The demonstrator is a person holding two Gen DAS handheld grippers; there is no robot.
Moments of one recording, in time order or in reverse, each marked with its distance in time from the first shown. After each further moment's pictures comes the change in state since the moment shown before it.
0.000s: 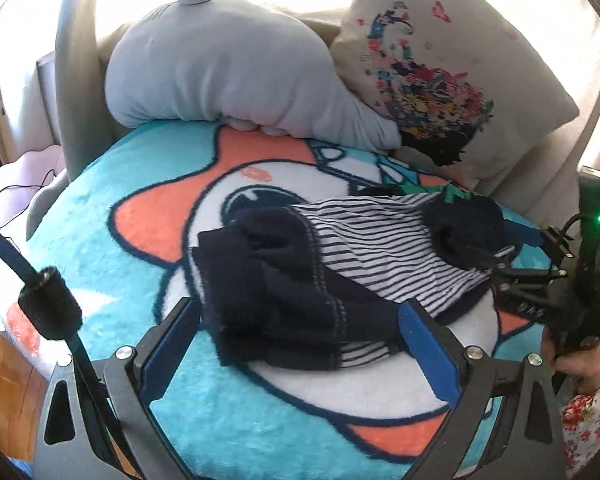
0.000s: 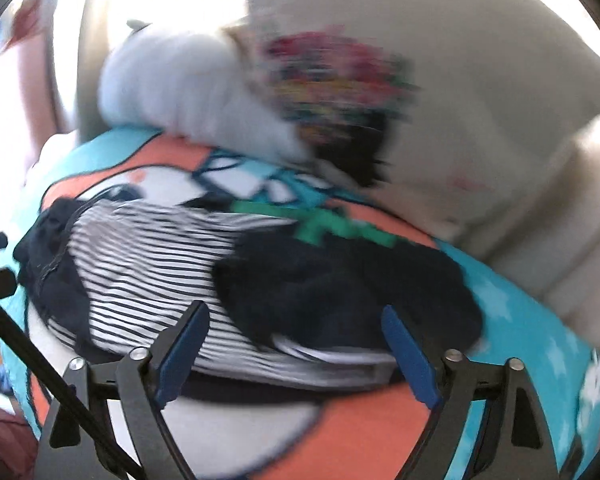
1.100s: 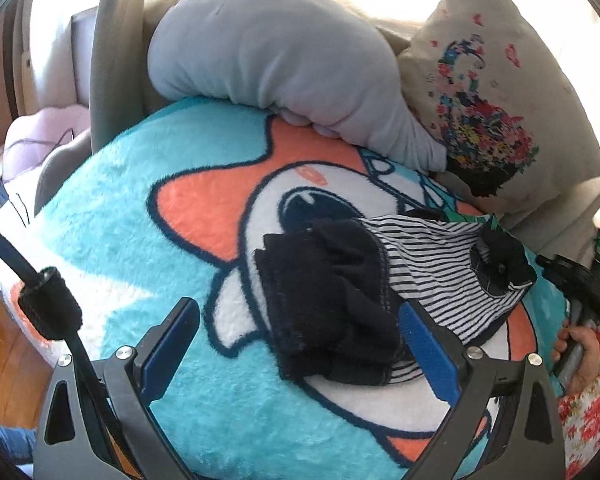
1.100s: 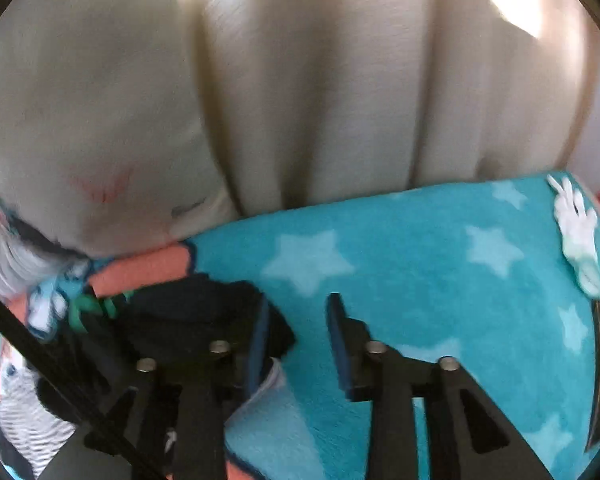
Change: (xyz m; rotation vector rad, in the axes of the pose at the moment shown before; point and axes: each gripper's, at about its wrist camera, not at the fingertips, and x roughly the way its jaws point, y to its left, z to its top) left arm 0.009 0.056 0.015 -0.147 0.038 -0.009; right arm 0.004 -0.211 -0.056 0.776 0.019 -0.200
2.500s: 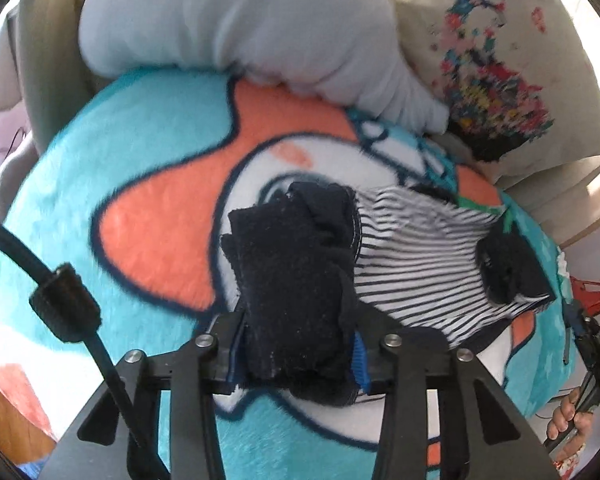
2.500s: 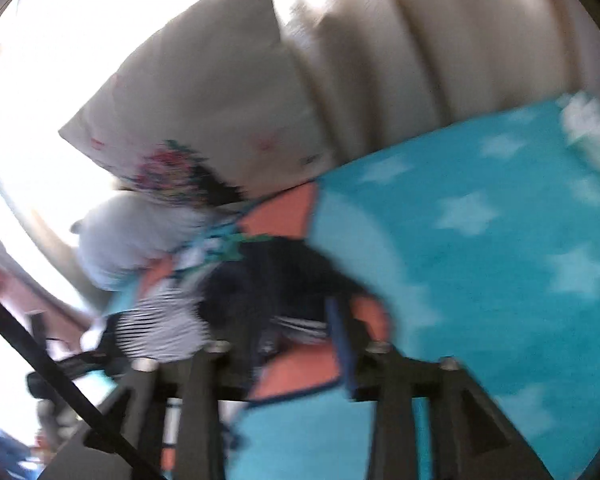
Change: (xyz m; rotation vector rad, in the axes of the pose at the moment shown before) left arm 0.050 0.008 0.038 0.090 0.237 -0.081; right arm -0.116 0.006 -0.101 0.056 -0.065 0.248
